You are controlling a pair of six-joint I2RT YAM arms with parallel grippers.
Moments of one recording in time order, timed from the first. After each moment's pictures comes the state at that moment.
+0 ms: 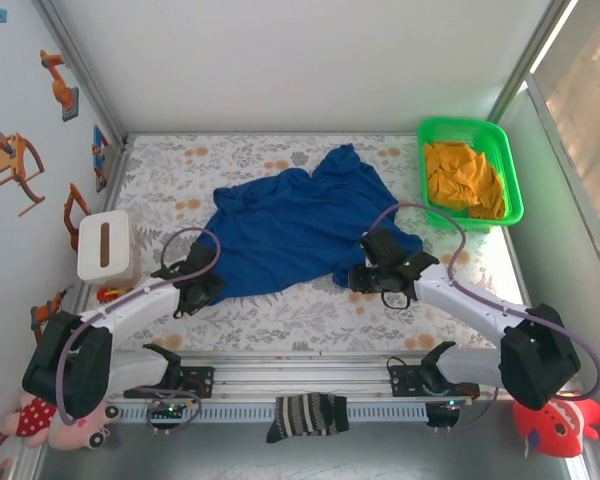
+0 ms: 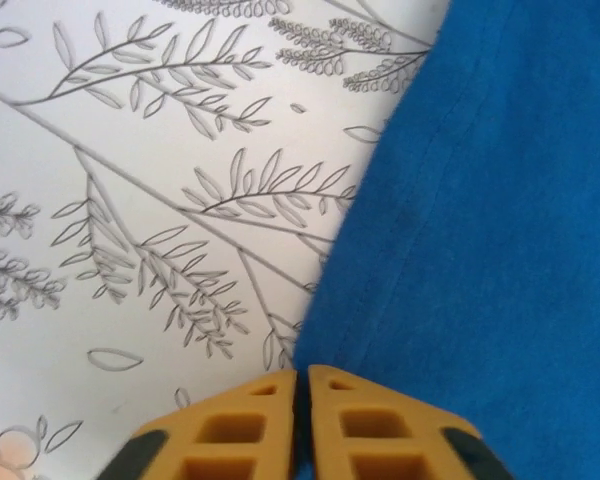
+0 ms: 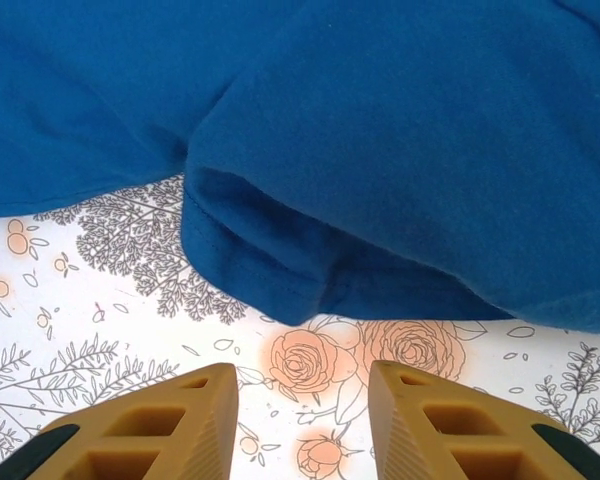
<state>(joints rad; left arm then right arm) -0.48 1.21 0.48 -0.53 -0.25 -1.06 0.65 1.23 0.71 -0.59 -0.02 0.51</state>
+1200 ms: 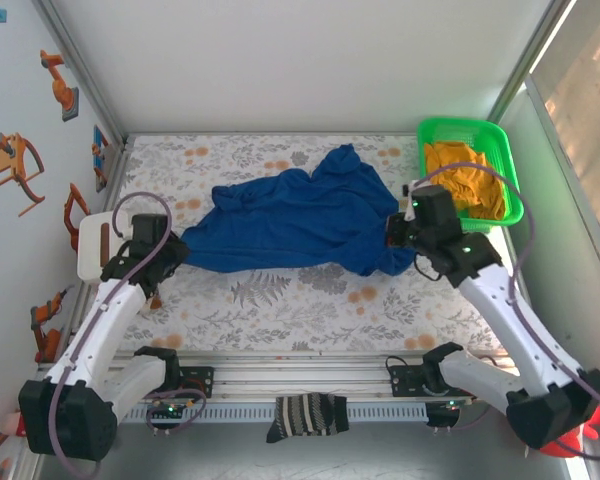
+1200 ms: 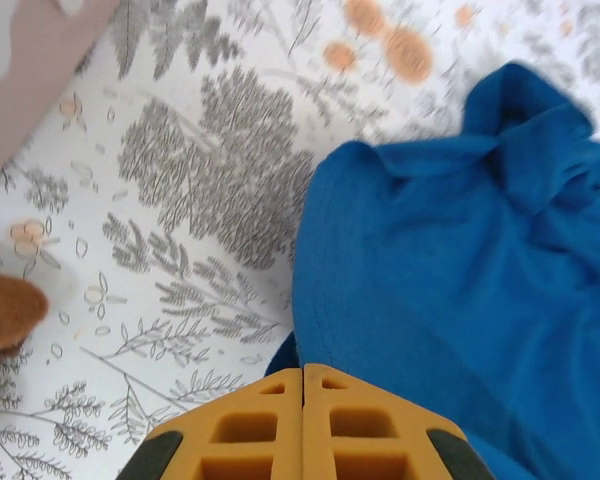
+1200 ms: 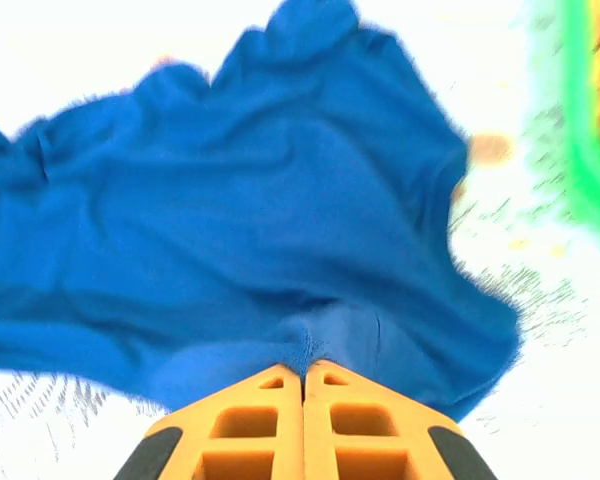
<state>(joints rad) -0.17 0.97 0.74 -0.66 -0.18 -0.82 0.41 1.00 1.08 -0.78 0.07 0.35</state>
